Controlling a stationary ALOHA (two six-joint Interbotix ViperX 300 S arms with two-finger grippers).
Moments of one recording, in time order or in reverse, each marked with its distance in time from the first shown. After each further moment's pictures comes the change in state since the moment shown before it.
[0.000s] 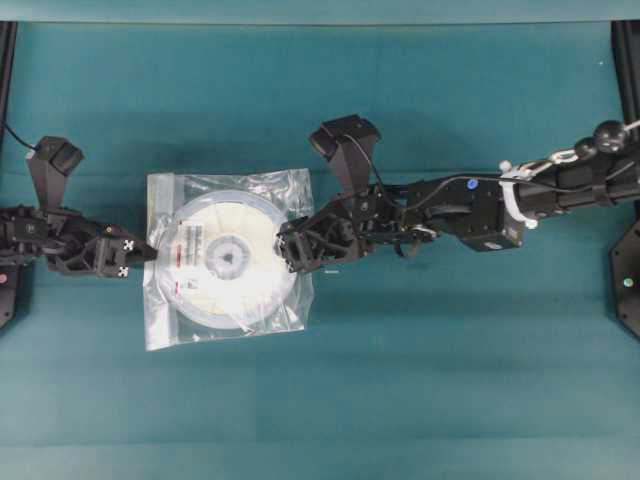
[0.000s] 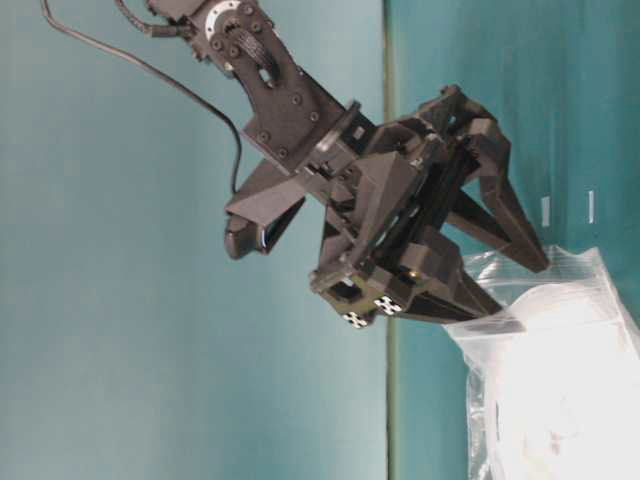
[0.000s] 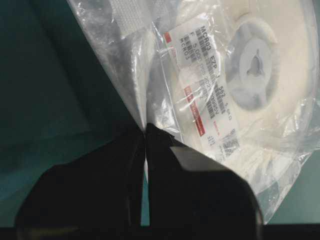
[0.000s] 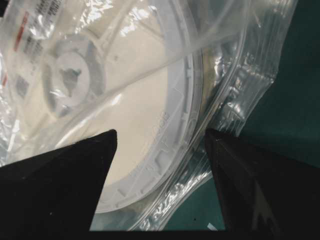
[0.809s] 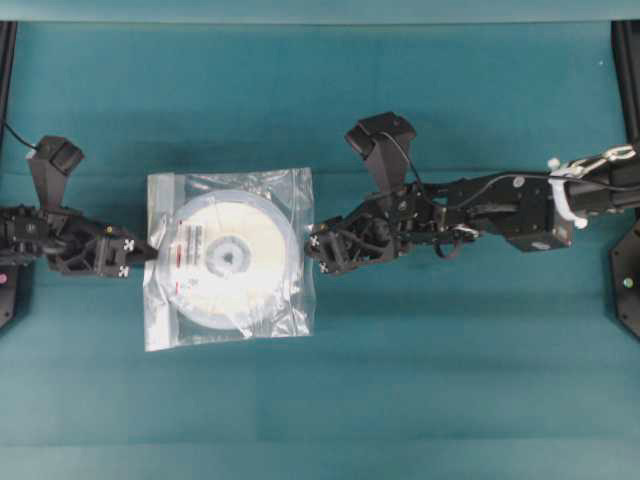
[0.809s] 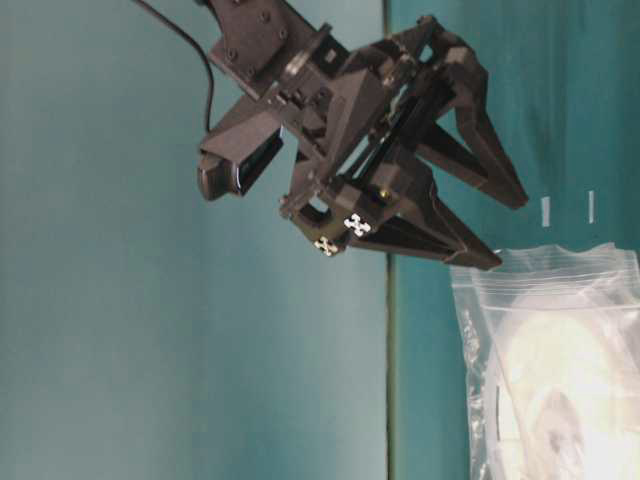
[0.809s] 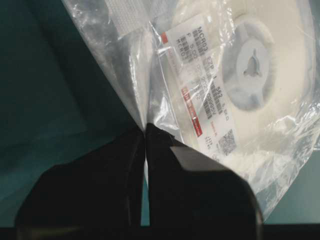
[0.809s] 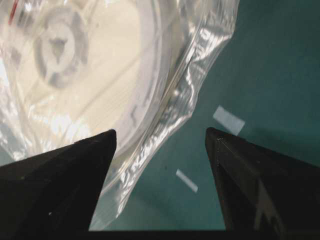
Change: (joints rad) left arm 0.002 -0.002 0.000 0.000 0.000 0.000; right arm -0.005 -0.126 0.132 0.000 -0.008 -0.002
